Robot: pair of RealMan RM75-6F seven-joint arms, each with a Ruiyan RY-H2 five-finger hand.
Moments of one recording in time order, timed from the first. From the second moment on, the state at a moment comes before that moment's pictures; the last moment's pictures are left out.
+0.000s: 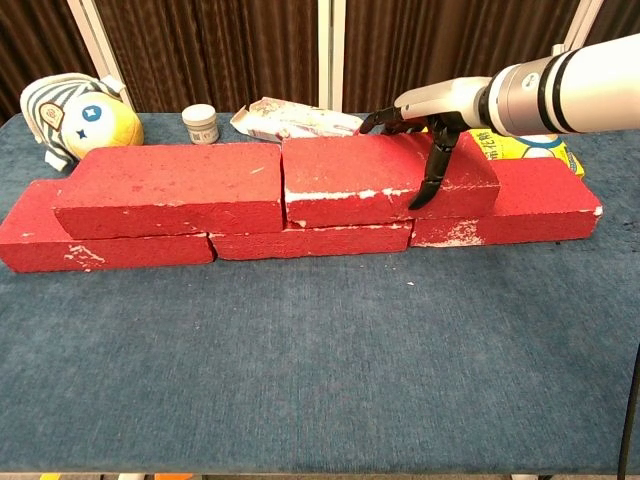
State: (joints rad) left arm -0.14 -1.10 0.01 -1.63 1.44 1.30 -0.22; right arm 1.17 -1.44 0.07 -1.40 -0.62 0.57 -0.26
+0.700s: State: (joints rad) left arm -0.14 -1.11 0.01 -1.61 1.44 1.29 -0.24; right arm 1.19 -1.46 0.06 -1.39 -0.58 0.57 -0.26
